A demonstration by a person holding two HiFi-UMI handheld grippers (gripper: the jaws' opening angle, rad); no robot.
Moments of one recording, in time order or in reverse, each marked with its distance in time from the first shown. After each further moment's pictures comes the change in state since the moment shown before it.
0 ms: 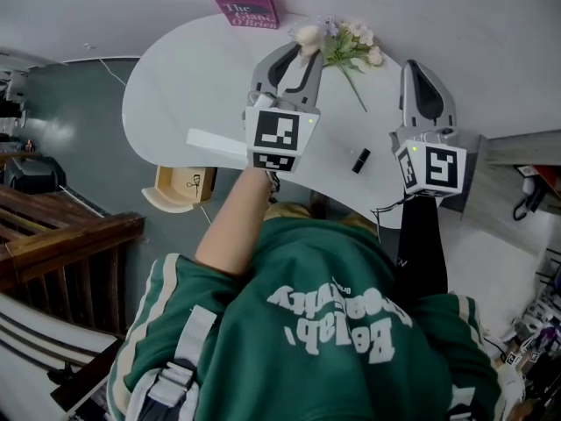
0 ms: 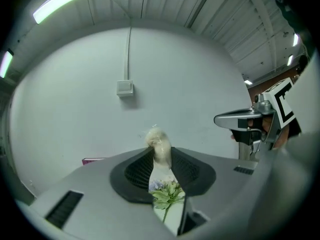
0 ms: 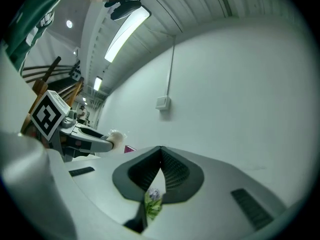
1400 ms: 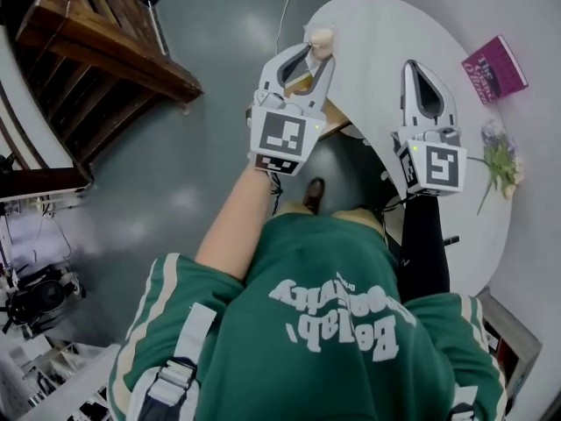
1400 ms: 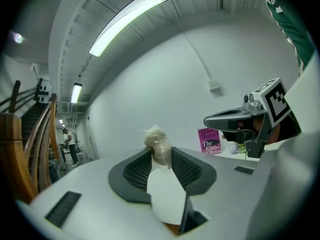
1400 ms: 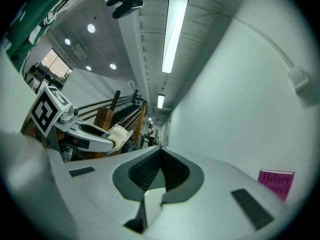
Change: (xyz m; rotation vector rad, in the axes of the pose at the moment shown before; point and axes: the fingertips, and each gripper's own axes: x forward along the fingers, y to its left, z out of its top) left arm -0.412 0.288 -0.035 0.037 0.140 0.715; right arm 0.079 0.499 0.094 0.033 -0.150 0.821
